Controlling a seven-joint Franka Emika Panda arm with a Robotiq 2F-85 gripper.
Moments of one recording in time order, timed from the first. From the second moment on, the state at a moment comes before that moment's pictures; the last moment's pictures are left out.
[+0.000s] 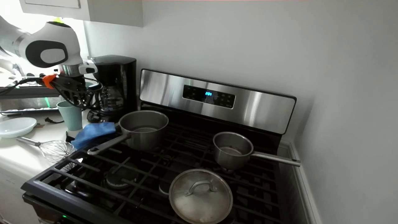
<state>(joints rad) 0.16 0.10 0.08 -2.32 0.20 2.58 -0.31</state>
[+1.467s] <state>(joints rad) -0.19 -0.12 -0.07 -2.34 -0.24 2.58 0.37</state>
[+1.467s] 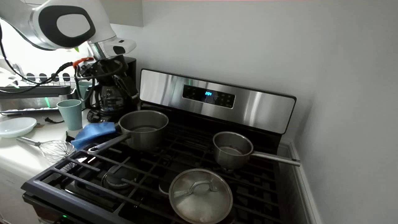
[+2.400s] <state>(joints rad) -0.27 -0.07 -0.14 -2.26 -0.38 2.49 0.65</state>
